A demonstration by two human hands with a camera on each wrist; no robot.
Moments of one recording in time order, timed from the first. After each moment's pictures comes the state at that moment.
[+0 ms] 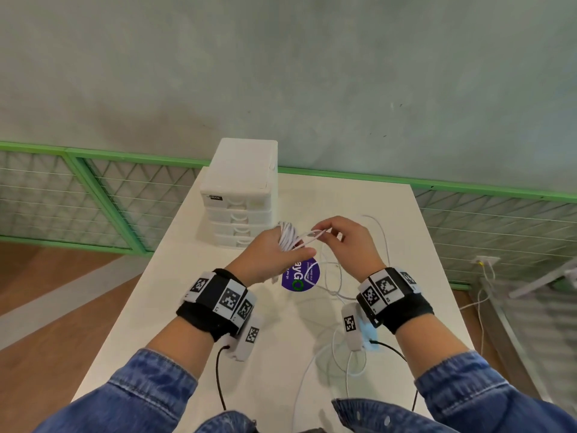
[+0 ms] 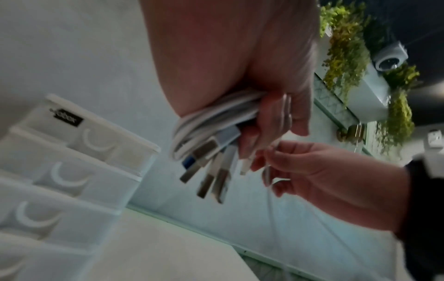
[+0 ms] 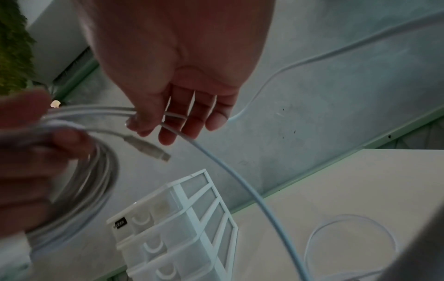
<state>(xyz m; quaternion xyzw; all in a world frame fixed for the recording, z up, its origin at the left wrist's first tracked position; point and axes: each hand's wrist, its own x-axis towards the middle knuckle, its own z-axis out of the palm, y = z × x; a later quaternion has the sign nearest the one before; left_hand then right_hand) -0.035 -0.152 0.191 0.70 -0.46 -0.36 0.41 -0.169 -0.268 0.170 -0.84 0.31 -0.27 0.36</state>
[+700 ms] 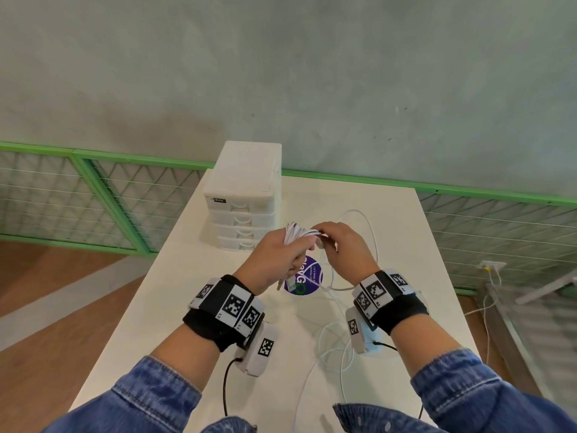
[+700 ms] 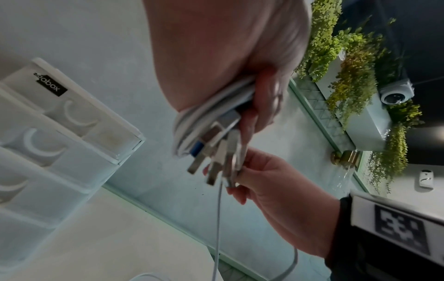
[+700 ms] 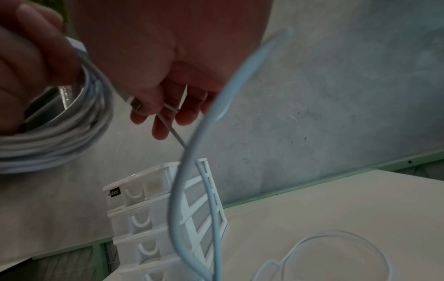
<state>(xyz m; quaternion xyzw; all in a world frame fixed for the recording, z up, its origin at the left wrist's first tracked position) -0.048 -0.151 0.201 0.62 -0.37 -0.45 0.52 -0.161 -0.272 0.161 -0.90 0.24 -0.25 0.26</state>
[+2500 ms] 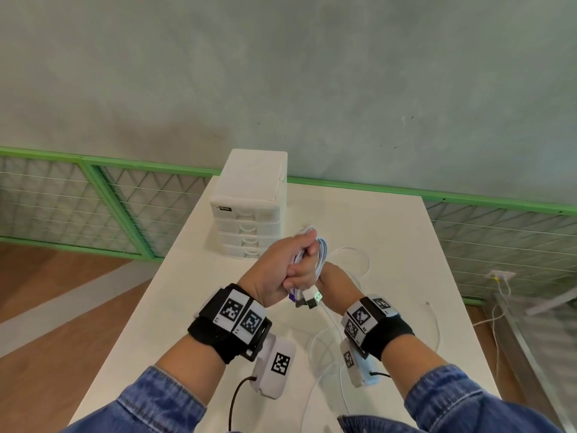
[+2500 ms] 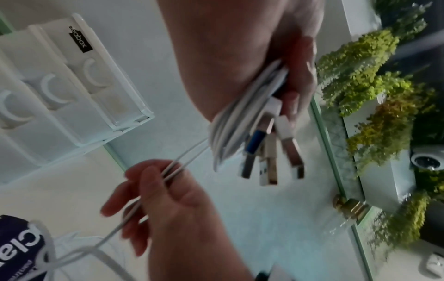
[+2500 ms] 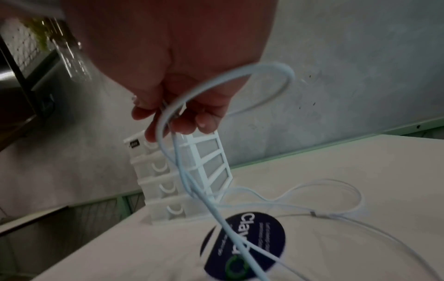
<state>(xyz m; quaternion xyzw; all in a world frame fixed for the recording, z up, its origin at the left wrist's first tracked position) -0.044 -0.155 0.202 0.41 -0.30 -0.61 0.60 -0.143 -0.249 0.123 -0.87 0.30 -0.11 0.38</state>
